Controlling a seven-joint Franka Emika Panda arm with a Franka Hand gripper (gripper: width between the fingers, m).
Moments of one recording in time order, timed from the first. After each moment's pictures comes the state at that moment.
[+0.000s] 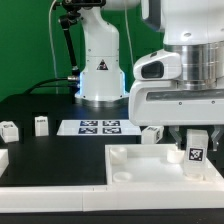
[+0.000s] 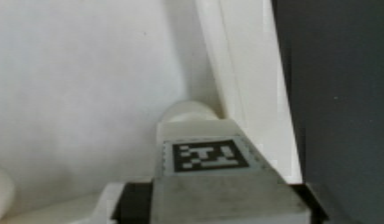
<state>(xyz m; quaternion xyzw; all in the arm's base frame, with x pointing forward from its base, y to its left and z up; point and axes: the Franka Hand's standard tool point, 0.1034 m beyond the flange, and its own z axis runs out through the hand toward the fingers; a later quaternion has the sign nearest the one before) 0.627 0.121 0.074 -0.99 0.14 0.02 0.05</state>
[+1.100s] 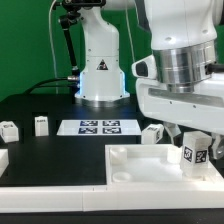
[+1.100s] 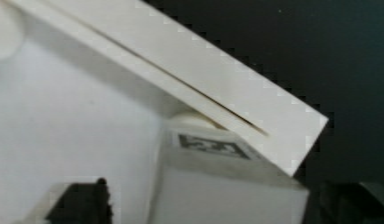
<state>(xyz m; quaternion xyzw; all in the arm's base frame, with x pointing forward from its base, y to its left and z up) 0.633 0.117 0.074 -0.90 0.43 0.05 0.09</state>
